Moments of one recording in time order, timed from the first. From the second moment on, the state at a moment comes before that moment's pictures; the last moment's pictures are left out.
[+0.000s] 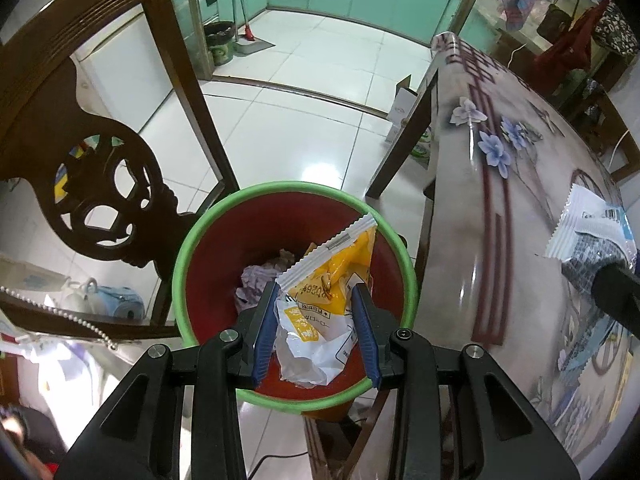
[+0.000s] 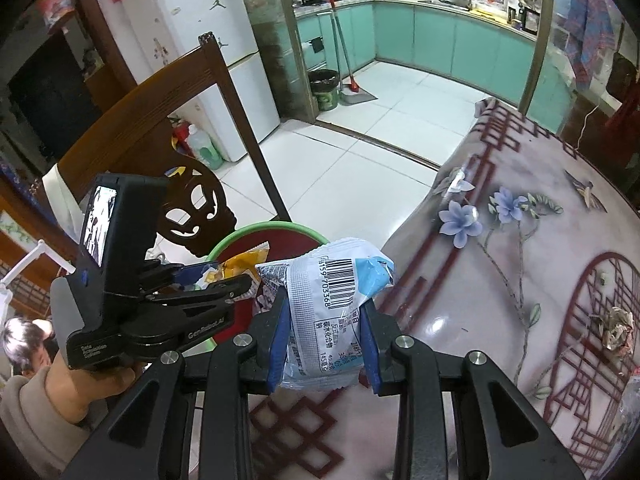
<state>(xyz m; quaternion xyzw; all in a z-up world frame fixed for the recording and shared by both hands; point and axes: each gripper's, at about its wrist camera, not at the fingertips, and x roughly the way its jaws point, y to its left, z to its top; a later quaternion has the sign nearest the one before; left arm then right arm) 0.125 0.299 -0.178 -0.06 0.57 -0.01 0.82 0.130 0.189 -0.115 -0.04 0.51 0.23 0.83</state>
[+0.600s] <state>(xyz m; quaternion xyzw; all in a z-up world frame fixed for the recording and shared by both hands) 0.130 0.306 -0.177 -0.06 0.56 0.01 0.82 0.136 0.198 -0.124 -0.03 0.51 0.24 0.82</state>
